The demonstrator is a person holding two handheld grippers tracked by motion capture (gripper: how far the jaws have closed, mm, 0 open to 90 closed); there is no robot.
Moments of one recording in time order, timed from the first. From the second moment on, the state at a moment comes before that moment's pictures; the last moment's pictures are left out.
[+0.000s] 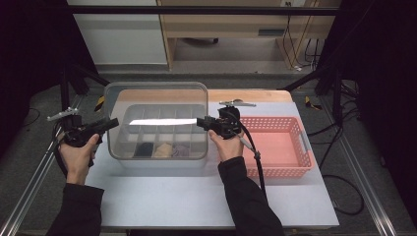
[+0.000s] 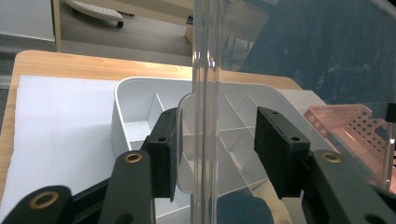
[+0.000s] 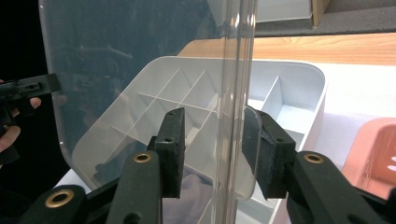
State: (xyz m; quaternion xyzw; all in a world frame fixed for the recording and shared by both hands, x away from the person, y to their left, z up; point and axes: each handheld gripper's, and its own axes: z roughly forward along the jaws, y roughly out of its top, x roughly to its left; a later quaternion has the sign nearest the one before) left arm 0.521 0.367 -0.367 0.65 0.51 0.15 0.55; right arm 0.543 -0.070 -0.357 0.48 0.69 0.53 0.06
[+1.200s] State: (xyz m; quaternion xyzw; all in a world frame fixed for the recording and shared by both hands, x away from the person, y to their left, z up) left arm 0.553 0.352 -0.387 0.68 0.52 0.15 0.49; right arm 0.570 -0.042 -0.383 0.52 0.71 0.47 0.12
